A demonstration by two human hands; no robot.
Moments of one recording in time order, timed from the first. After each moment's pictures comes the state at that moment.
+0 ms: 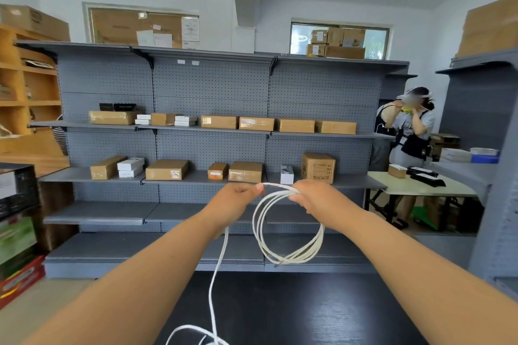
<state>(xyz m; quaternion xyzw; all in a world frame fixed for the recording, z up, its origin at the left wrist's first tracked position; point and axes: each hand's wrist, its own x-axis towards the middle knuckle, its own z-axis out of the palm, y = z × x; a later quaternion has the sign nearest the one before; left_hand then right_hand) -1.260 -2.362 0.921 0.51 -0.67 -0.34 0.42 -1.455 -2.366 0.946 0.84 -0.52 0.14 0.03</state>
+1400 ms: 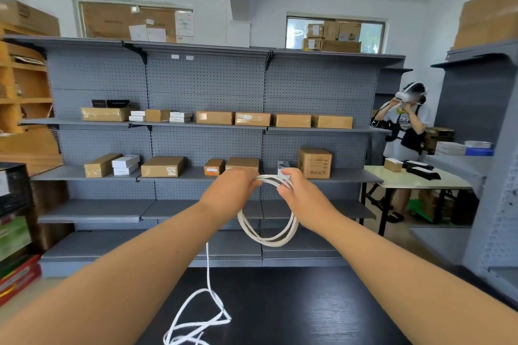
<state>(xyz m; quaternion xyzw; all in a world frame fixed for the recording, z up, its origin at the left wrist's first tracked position) -1.272 -2.367 0.940 0.54 -0.80 0.05 0.27 -1.435 -2.364 0.924 0.77 -0.52 0.35 -0.13</state>
